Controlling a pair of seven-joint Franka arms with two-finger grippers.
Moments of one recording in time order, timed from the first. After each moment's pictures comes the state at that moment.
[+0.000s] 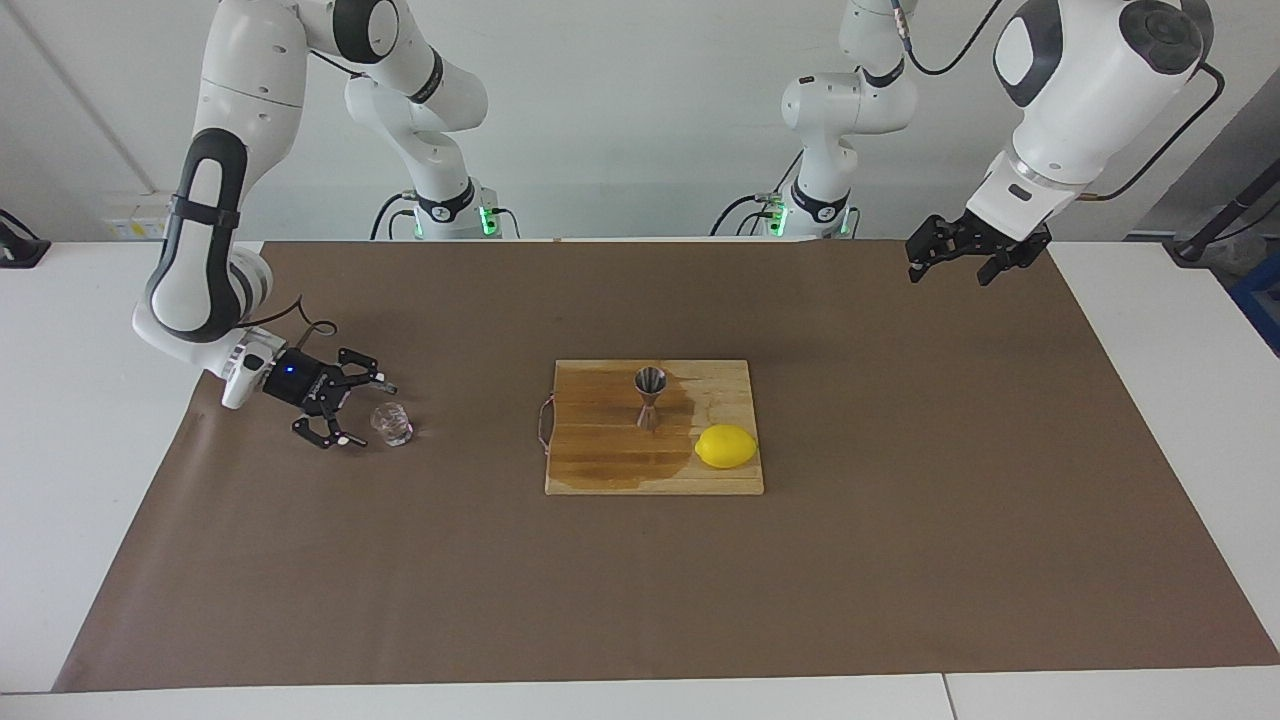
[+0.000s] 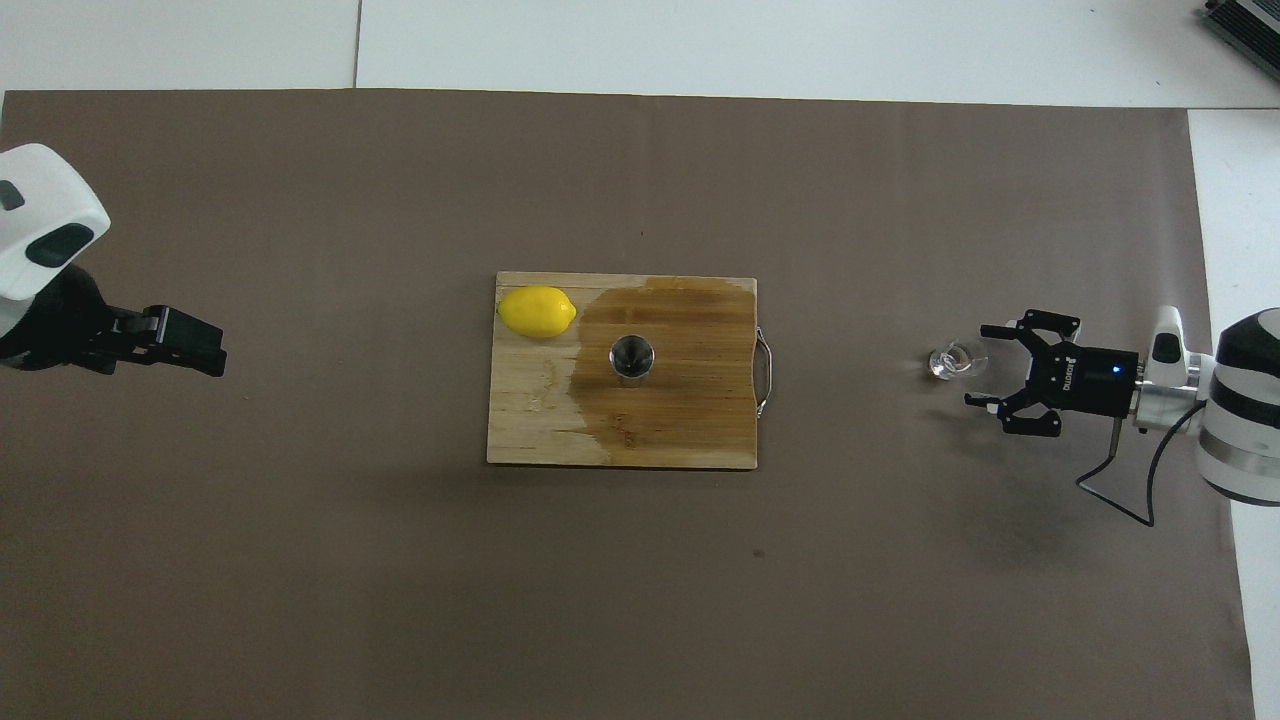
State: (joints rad) left arm -0.06 -0.01 -0.02 -1.66 -0.05 1.52 0.00; right arm -0.02 0.39 -0.38 -2.10 1.25 1.86 -2.29
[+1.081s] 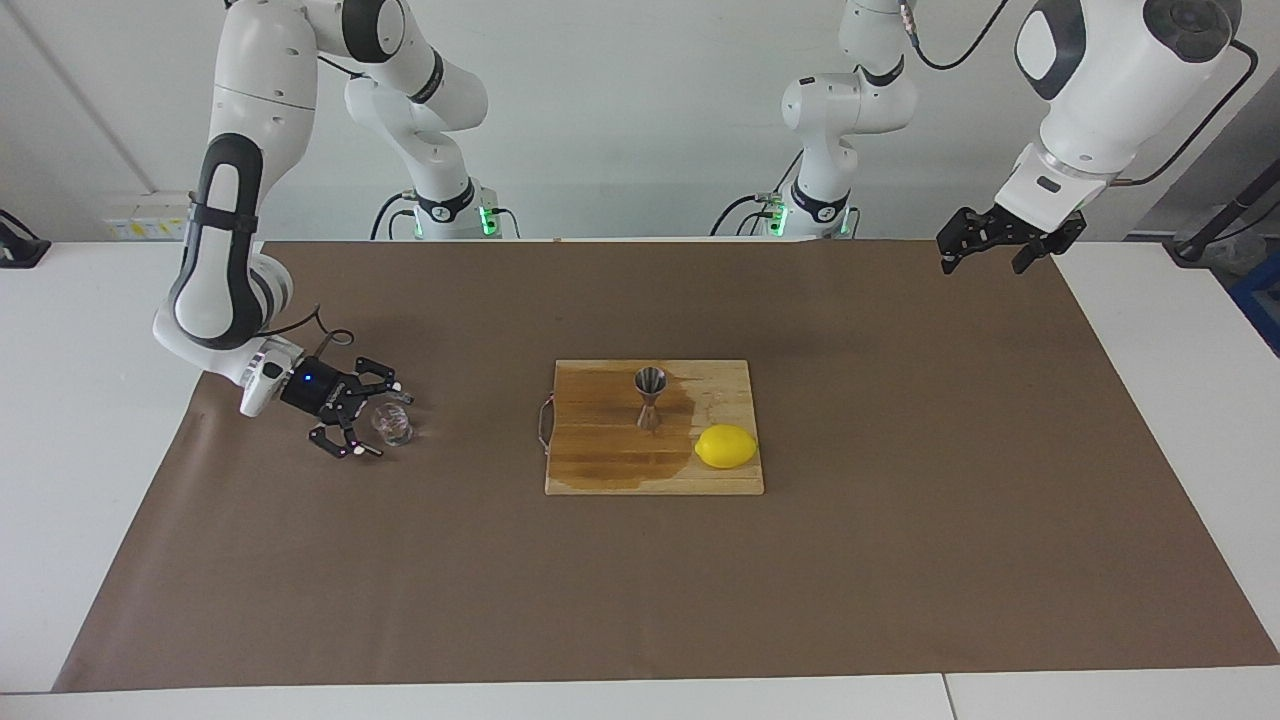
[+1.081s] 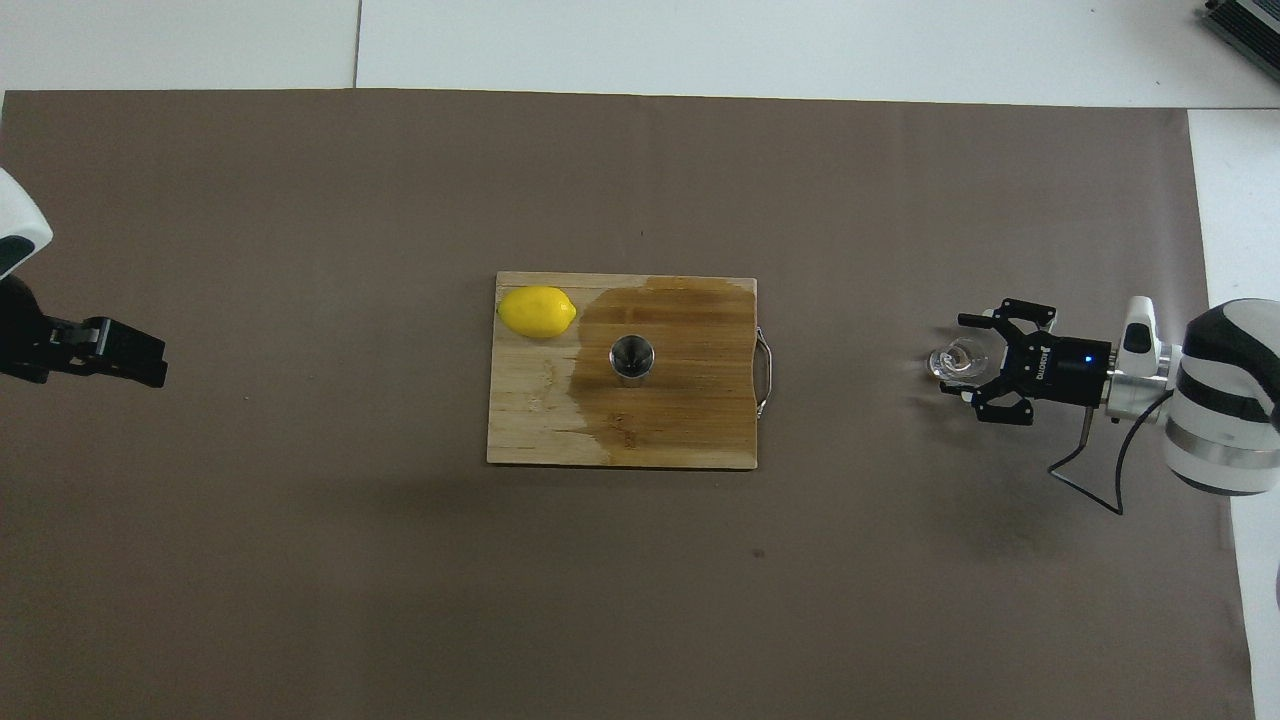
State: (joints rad) left arm -0.04 -0.02 -0.01 -1.64 0.03 1.50 0.05; right arm 0.00 0.39 -0.33 -2.10 1.29 1.90 -2.29
